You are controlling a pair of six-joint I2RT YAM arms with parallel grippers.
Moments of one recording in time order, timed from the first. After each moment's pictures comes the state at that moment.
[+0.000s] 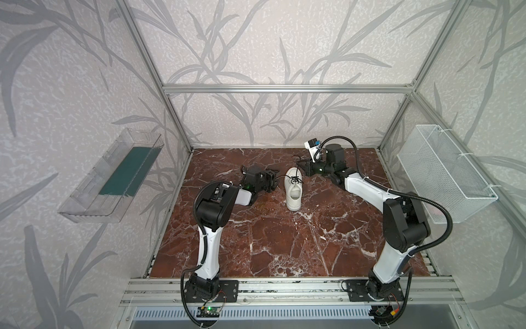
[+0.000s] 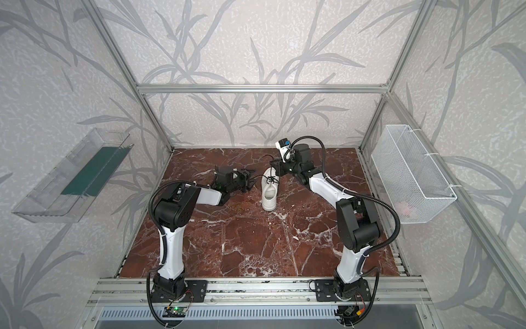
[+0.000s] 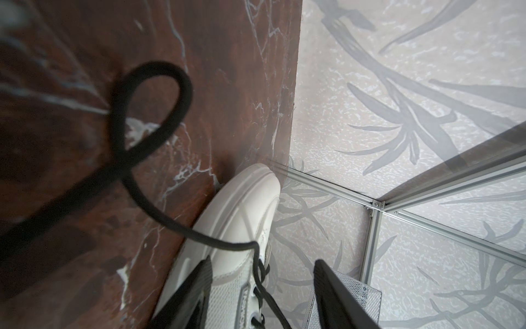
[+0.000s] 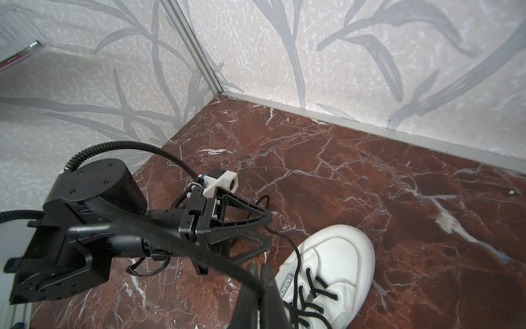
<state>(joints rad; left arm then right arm) -0.35 2.14 1.10 0.69 0.41 -1.63 0.36 1.80 1.30 0.08 -0.53 0.16</state>
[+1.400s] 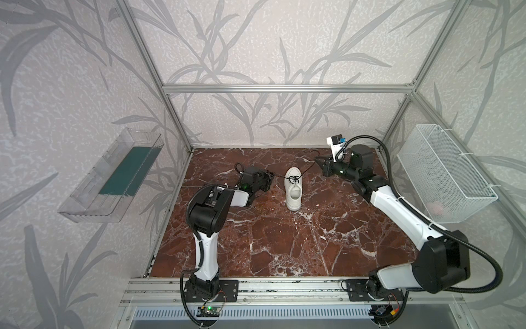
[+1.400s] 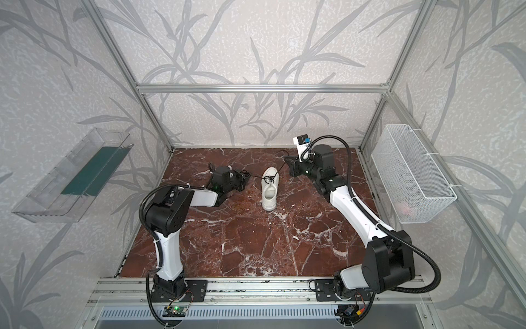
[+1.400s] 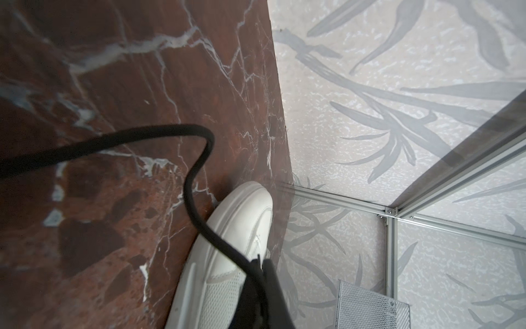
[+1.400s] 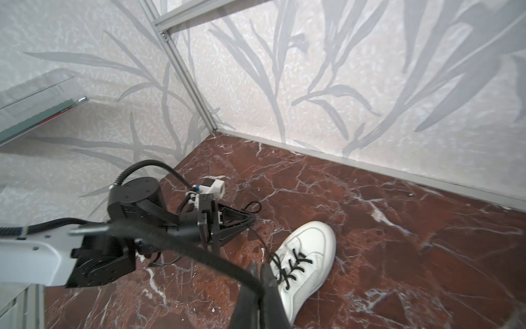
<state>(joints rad) -0.34 2.00 1.03 0.61 0.29 -1.45 0.29 1.40 1.14 -0.04 -0.44 0.19</state>
